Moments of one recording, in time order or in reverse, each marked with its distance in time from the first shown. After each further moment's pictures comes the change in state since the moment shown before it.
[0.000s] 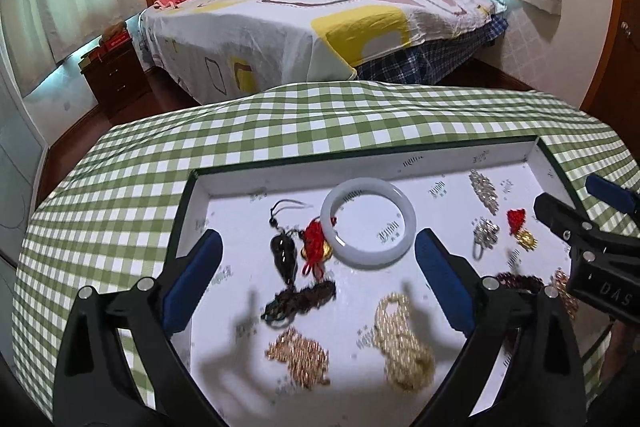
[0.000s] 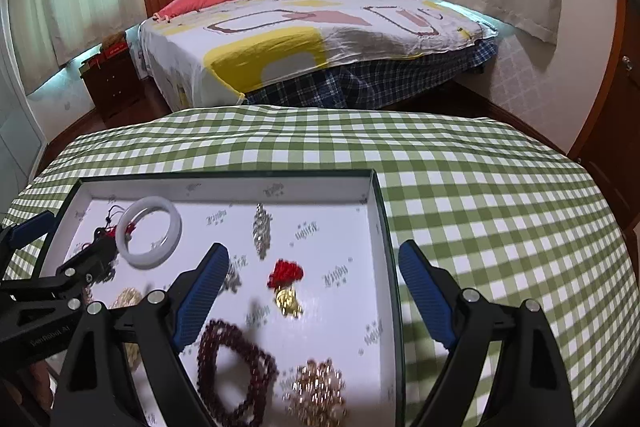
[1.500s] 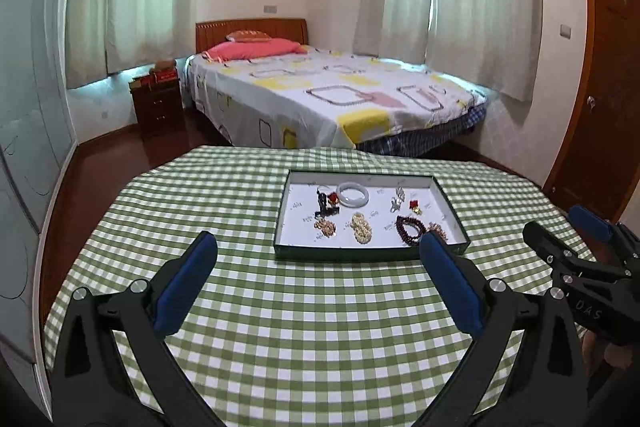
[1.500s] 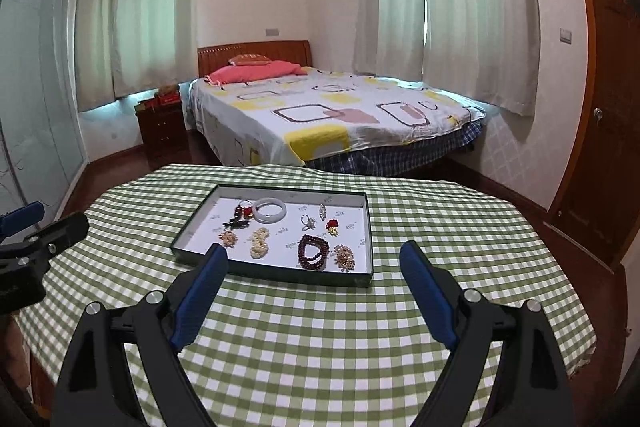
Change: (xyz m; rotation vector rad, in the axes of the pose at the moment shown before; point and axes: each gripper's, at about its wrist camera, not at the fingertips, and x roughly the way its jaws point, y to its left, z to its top) left arm -0.329 0.033 -0.131 -0.142 -0.300 -0.001; right arm -0.277 0.030 -0.107 -0.092 -0.297 0.063
